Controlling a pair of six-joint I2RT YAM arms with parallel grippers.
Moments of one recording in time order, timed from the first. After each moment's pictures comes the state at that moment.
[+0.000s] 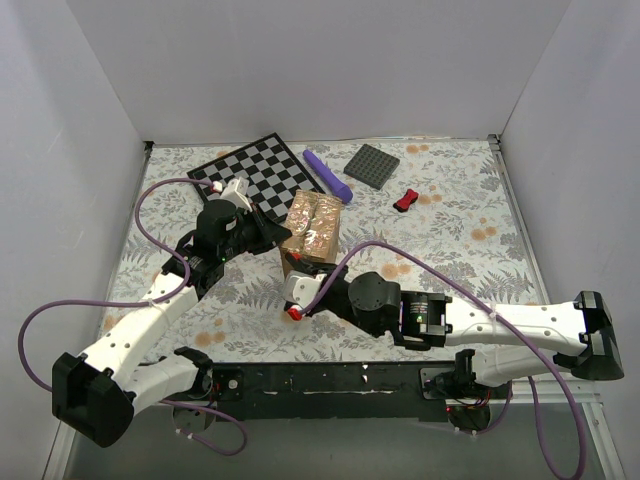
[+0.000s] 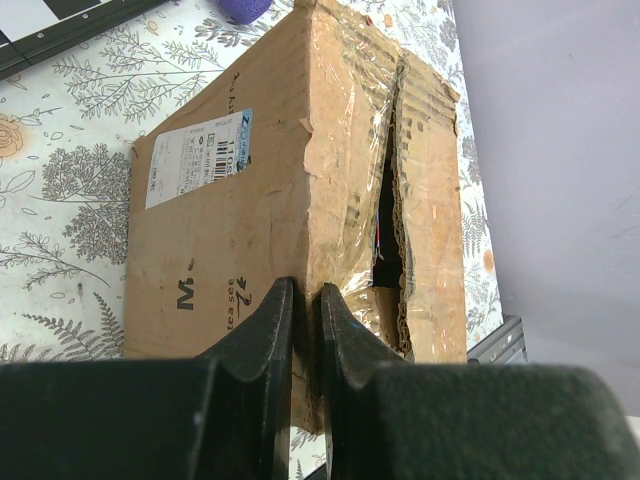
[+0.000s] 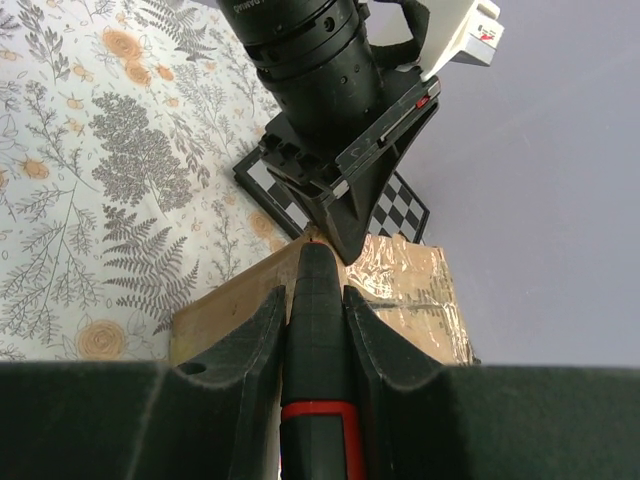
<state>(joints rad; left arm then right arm) -0.47 1.04 0.83 -0.19 0.18 -0.74 1.46 1.17 0.97 0.06 0.46 -0.62</state>
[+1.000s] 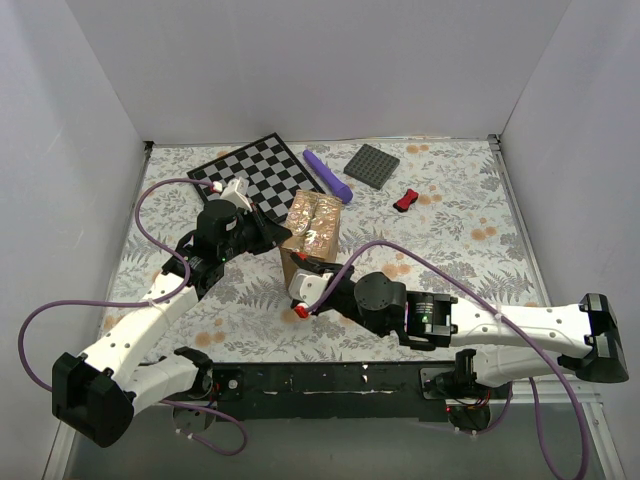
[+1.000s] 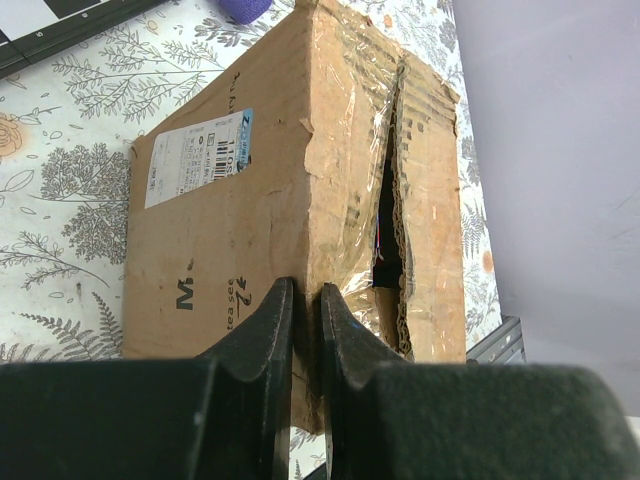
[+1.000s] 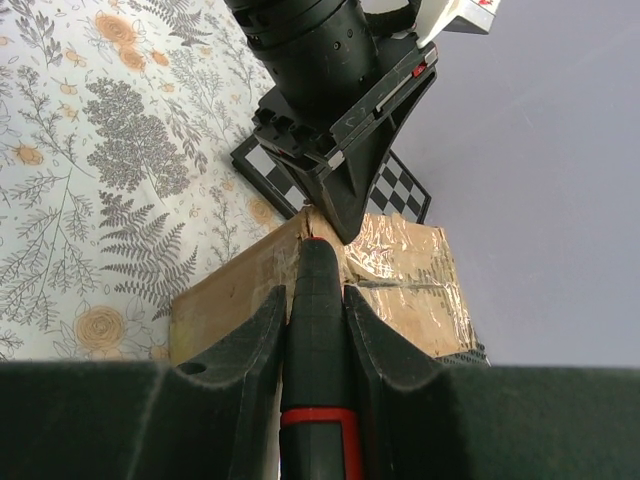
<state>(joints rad) -0.47 1.04 0.83 -0.19 0.18 -0.75 1.45 1.14 0.93 0.06 0.46 -0.60</state>
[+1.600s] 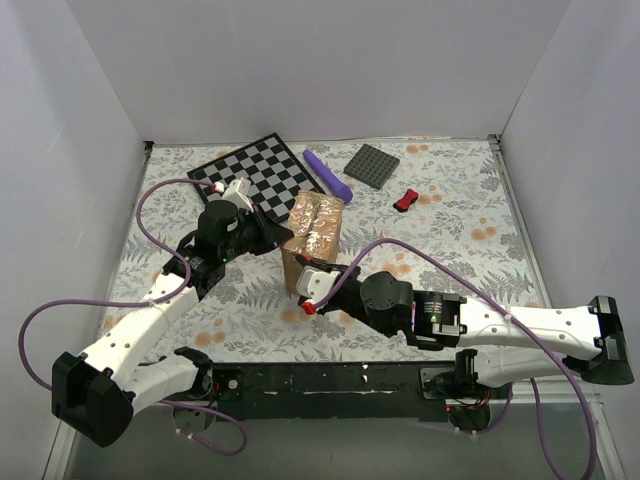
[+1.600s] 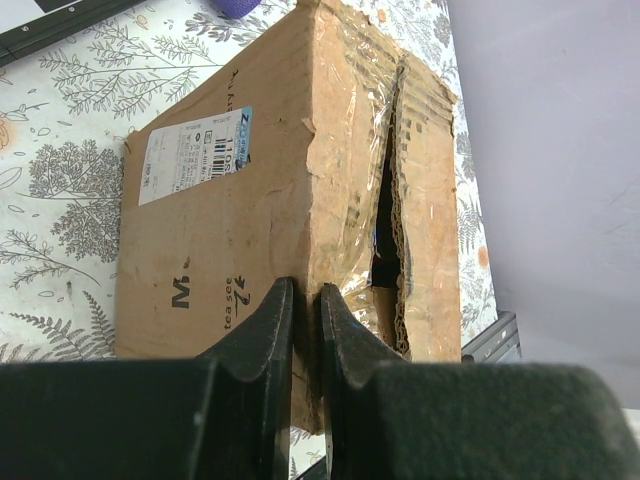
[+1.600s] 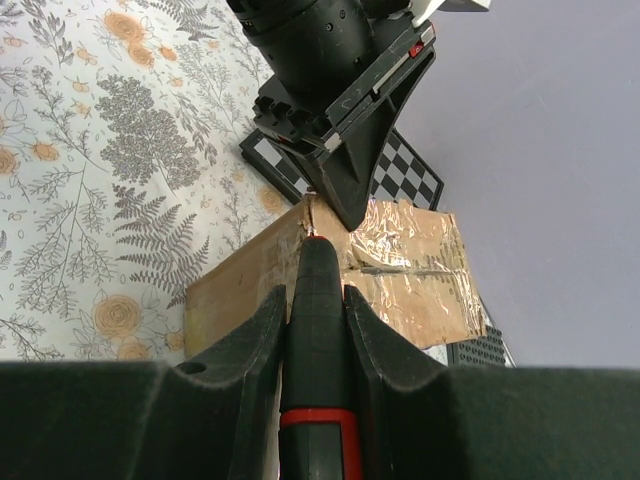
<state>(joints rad) -0.48 1.04 0.83 -0.19 0.18 -0.75 1.44 1.10 0.93 -0.01 0.46 -0.54</state>
